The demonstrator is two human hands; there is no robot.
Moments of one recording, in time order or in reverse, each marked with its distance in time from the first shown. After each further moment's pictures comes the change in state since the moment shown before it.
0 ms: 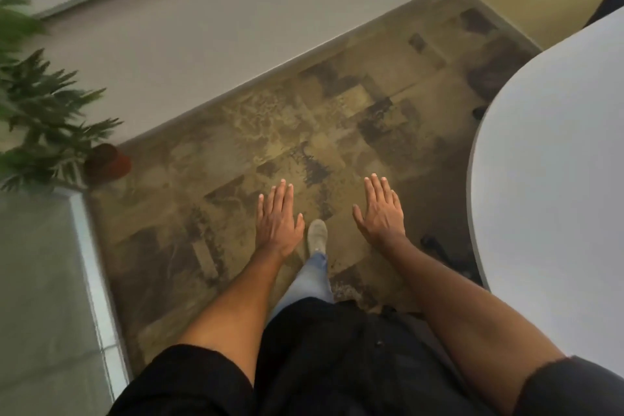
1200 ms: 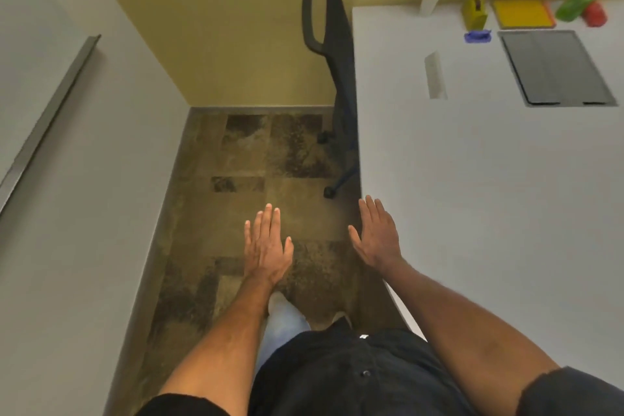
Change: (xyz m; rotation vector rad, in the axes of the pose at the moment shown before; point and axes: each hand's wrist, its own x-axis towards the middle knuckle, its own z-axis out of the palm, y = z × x) left_hand 0.752 0.522 -0.103 0.203 -0.144 0.897; right_hand 0.482 0.405 -0.293 0.341 0.255 0.949
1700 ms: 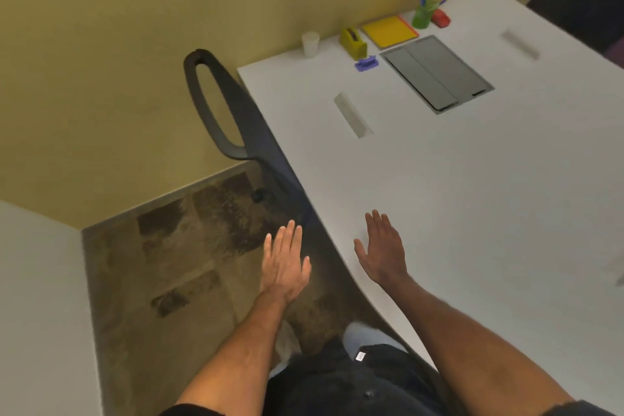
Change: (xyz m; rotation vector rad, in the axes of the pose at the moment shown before) left_hand 0.280 0.071 -0.028 0.142 -0.121 0.626; right_hand 0.158 0.008 -0.055 0.129 0.161 0.503
